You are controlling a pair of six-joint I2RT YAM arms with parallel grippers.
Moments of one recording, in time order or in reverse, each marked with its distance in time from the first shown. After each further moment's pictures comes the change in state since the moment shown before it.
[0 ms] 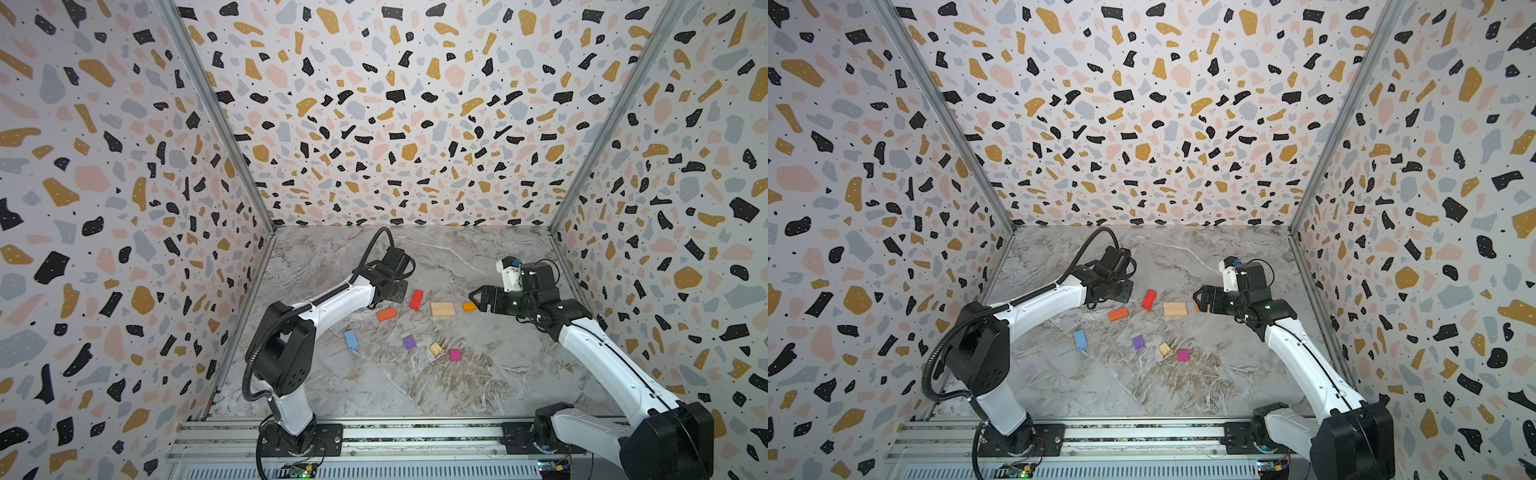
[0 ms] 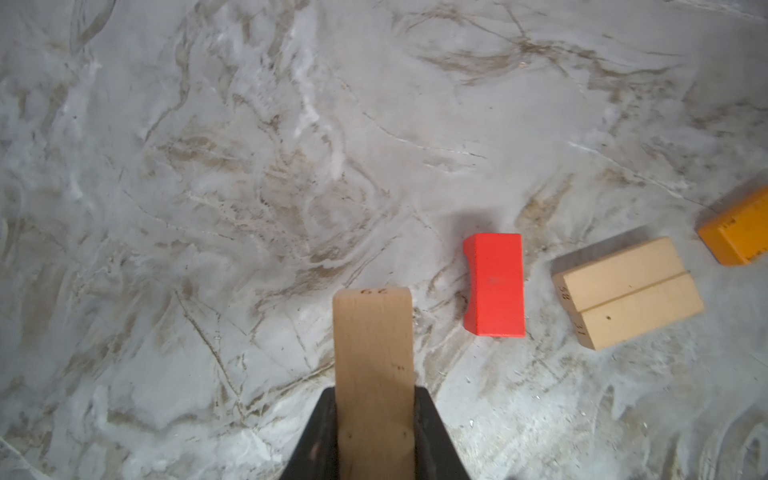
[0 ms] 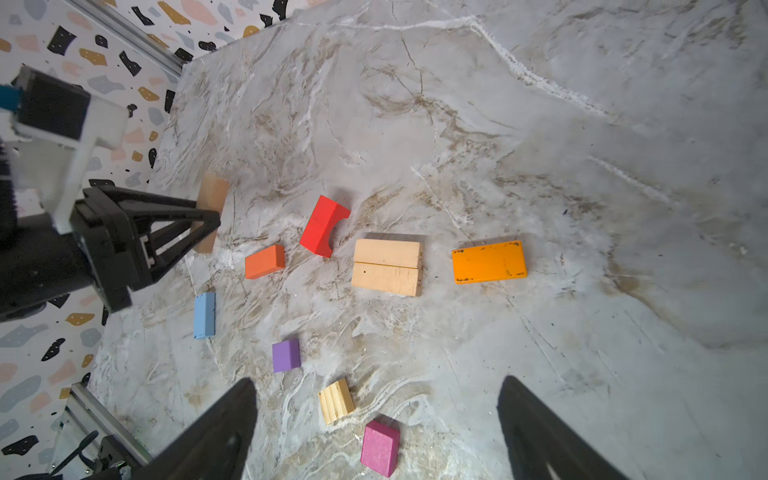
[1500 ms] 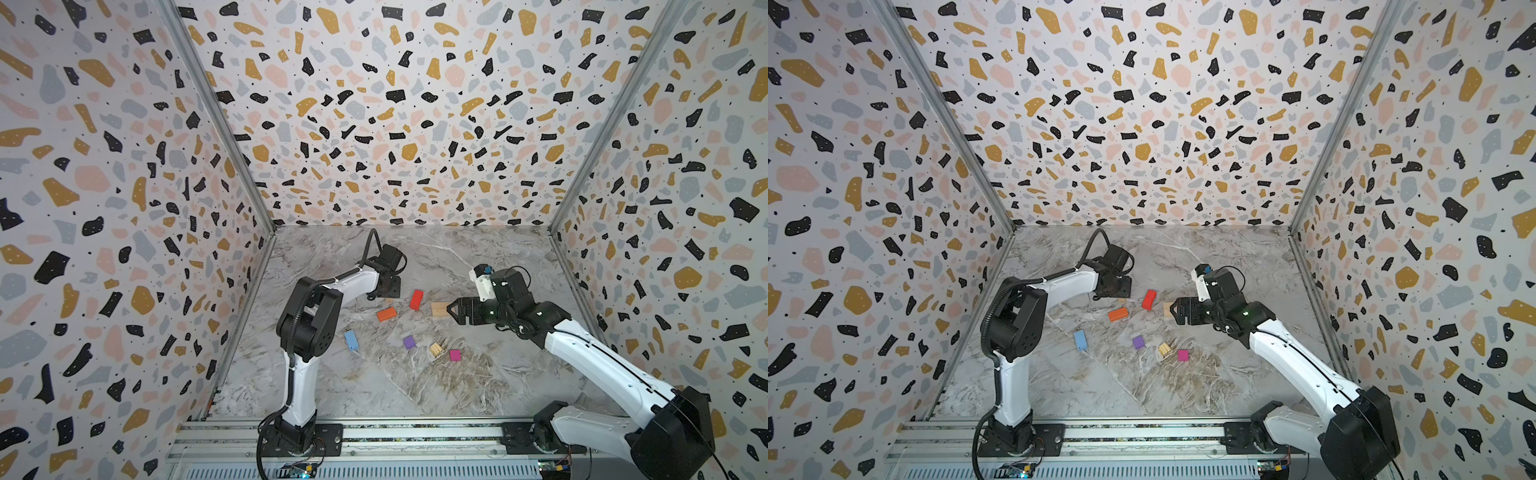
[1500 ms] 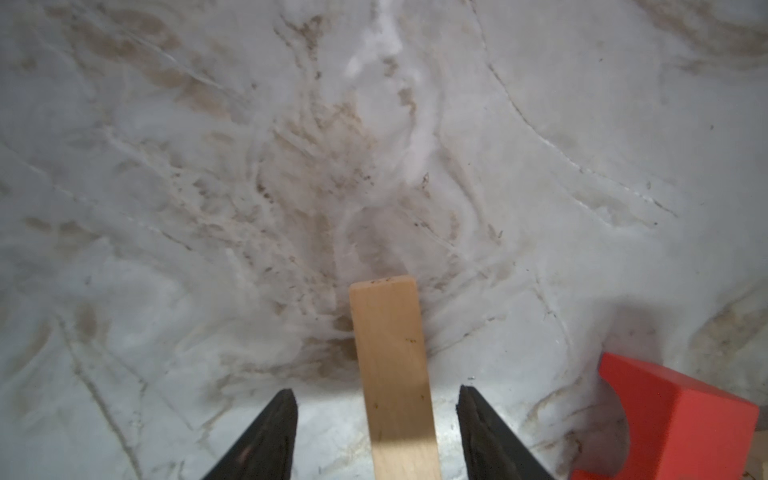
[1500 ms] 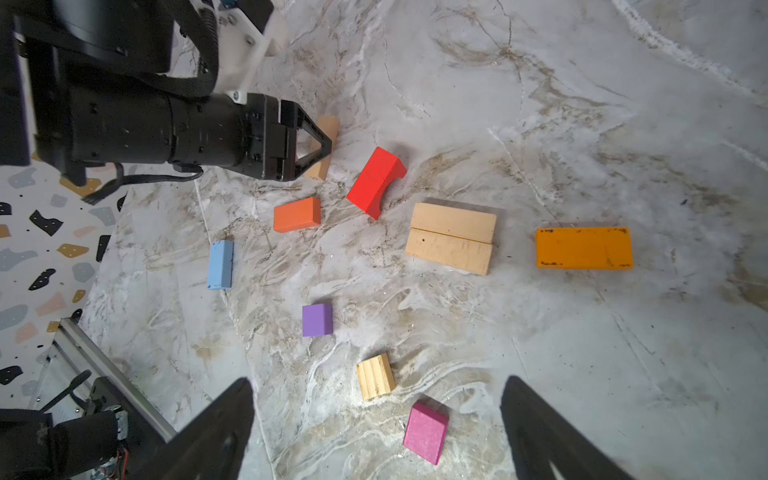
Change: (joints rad) left arm 0.131 0.318 0.134 0.048 0.072 -0.163; right arm 0.283 0.029 0.012 0.002 0.126 0.048
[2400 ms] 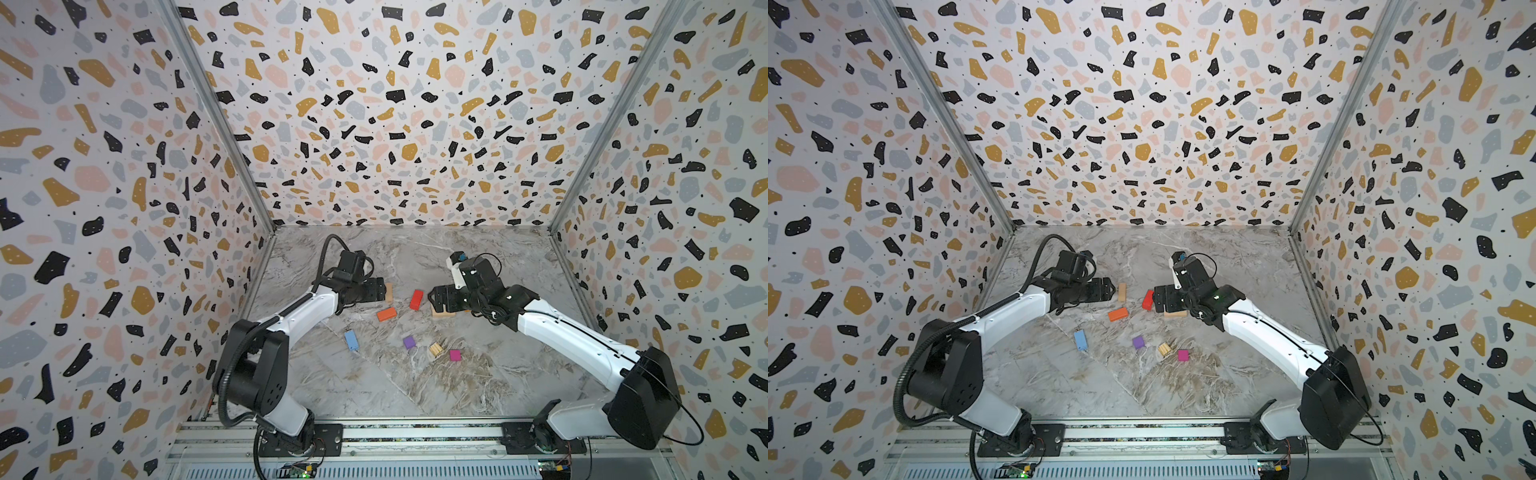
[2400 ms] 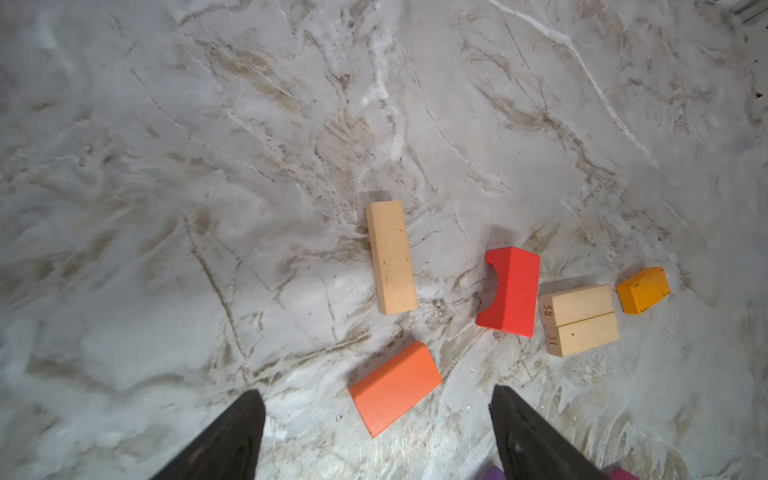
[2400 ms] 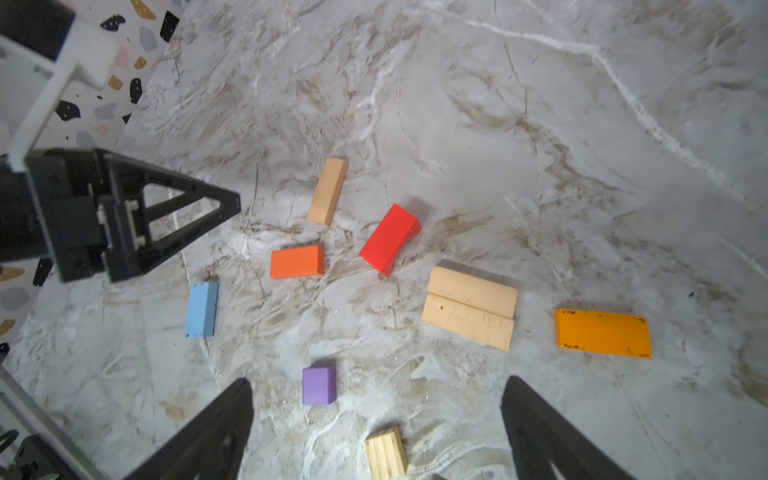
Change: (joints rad) left arm 0.139 -0.451 -0.385 0.149 0.244 -0.002; right arm 0.135 0.214 0.177 0.027 0.195 0.000
